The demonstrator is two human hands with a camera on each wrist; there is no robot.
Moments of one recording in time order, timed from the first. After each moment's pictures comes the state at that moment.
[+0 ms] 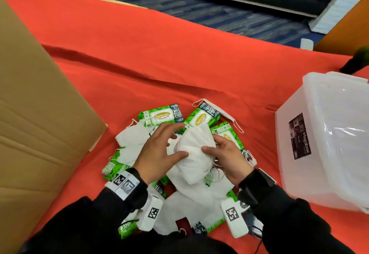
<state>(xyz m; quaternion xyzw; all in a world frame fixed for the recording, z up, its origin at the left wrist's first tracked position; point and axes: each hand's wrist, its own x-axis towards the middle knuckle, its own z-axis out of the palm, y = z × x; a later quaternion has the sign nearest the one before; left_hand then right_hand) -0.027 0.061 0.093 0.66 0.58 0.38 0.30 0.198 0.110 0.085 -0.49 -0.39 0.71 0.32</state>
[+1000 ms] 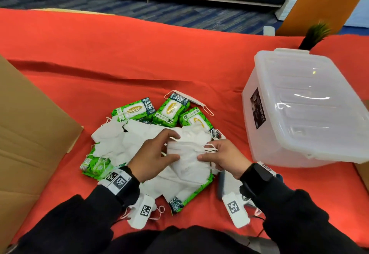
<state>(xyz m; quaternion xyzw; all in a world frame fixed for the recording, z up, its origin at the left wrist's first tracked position) 0.054 0.021 0.096 0.68 0.53 0.27 0.43 0.310 0.042 0.089 -0.54 -0.49 0.64 0.25</state>
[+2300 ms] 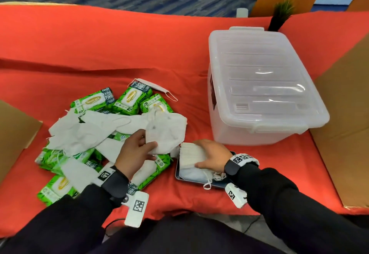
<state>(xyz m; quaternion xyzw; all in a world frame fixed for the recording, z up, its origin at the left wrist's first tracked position) 0.191 -0.007 0.069 0.42 0.61 0.40 0.54 0.472 0.022 0.005 -0.54 -0.78 0.32 -0.01</state>
